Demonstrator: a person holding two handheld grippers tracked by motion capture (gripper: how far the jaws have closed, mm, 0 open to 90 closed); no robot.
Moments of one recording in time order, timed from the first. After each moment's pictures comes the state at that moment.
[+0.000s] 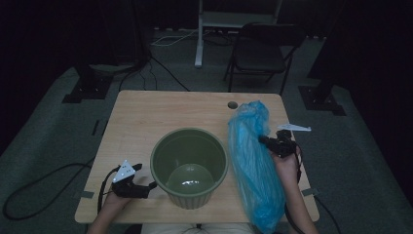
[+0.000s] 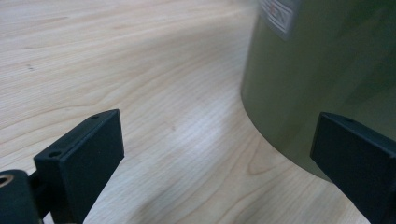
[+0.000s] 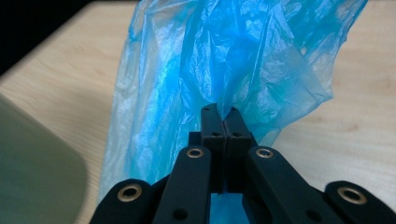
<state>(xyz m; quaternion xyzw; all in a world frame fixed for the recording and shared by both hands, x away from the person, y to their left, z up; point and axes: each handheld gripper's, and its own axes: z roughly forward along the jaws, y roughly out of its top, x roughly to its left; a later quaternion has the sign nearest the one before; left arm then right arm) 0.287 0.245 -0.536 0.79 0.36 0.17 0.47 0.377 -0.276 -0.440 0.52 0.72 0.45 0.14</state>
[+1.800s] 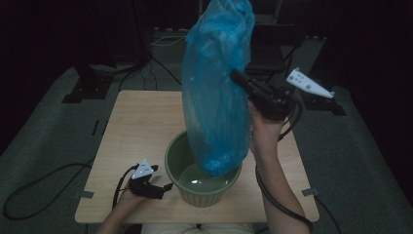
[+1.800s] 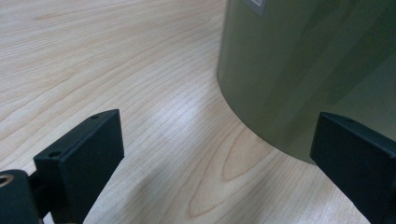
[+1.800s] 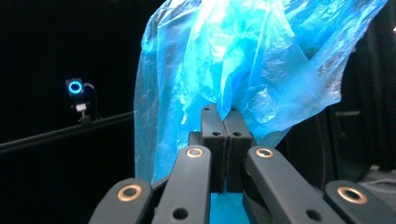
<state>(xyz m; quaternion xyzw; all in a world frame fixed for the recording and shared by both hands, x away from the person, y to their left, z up) 0.296 0.203 -0.538 0.81 0.35 0.12 0.46 0.327 -0.168 -0.230 0.27 0.58 0.76 0.15</state>
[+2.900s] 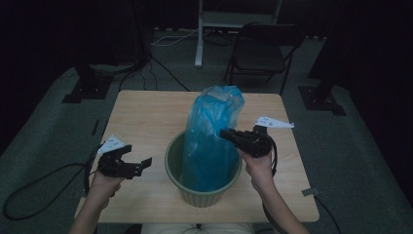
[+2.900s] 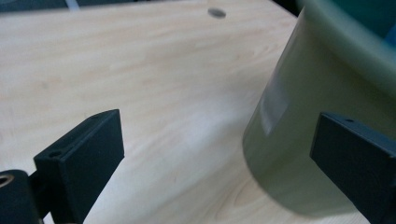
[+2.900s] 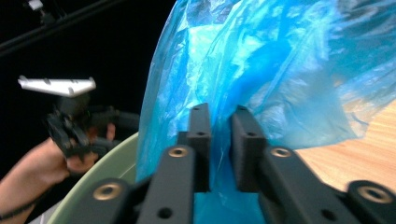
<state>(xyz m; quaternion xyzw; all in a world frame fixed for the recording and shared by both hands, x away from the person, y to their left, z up) 0.295 0.242 -0.405 0.76 0.44 0.16 0.45 0.333 -0.175 -0.363 0.36 0.70 0.62 0.04</state>
